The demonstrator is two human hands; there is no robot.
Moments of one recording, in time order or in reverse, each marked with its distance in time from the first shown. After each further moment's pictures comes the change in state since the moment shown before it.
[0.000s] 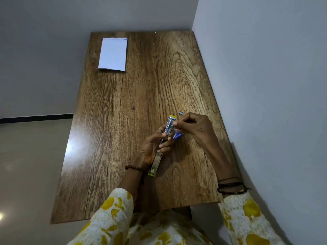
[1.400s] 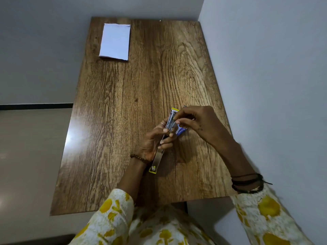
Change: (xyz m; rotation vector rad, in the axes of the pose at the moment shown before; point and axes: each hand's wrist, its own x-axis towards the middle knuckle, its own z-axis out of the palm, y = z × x) left_hand -0.013 0.005 0.009 -0.030 -0.057 0.031; right_hand -0.003 -0.034 -0.001 -0.594 -0.247 -0.280
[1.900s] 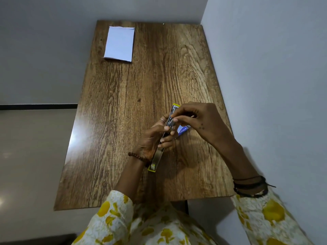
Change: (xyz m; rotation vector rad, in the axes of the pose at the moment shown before) left_hand -0.010 0.012 0.020 0.070 0.034 0.032; right_hand -0.005 -0.023 -0.002 0.067 0.050 -0.092
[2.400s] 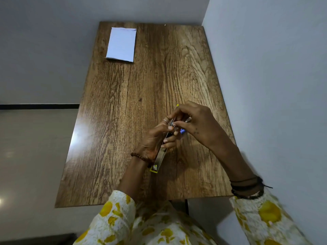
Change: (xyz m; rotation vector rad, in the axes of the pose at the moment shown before) left_hand 0.000 -0.005 0.006 0.016 0.049 -0.008; right_hand -0.004 -0.003 0.008 -0.162 -0.042 0.011
